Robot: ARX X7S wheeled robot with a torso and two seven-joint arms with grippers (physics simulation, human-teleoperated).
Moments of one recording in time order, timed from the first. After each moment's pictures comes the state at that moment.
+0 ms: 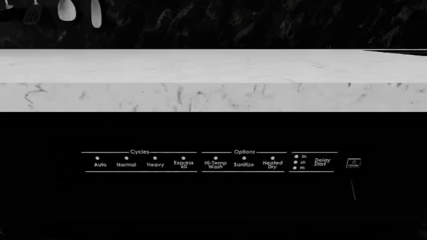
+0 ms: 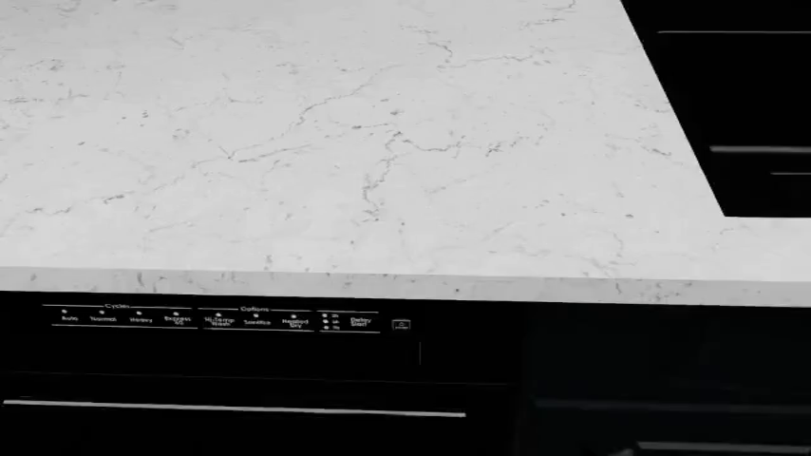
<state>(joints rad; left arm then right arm) 0.00 0.00 0.00 0.00 0.00 0.00 0.00 0.00 0.00 0.00 0.00 0.00 0.00 0.00</state>
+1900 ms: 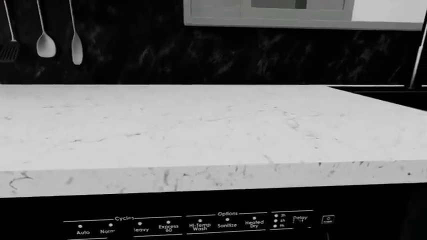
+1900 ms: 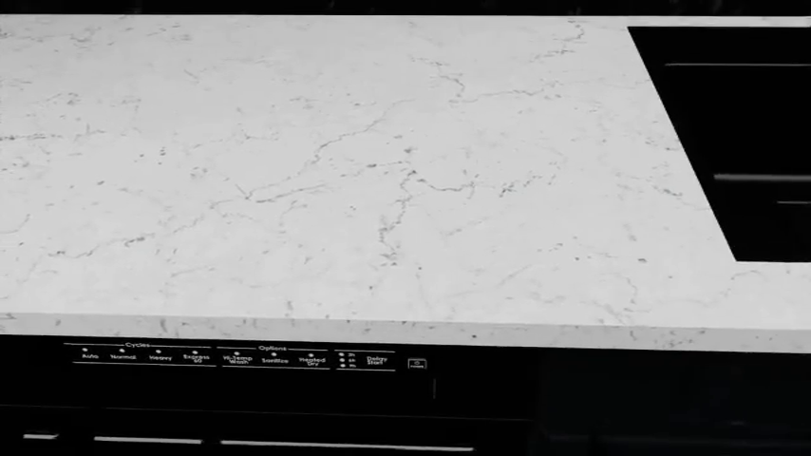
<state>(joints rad) 0.01 -0.13 0.17 0.15 -0.14 -0.05 -0.11 0.00 0.22 -0.22 -0.09 0.19 0.01 0.23</state>
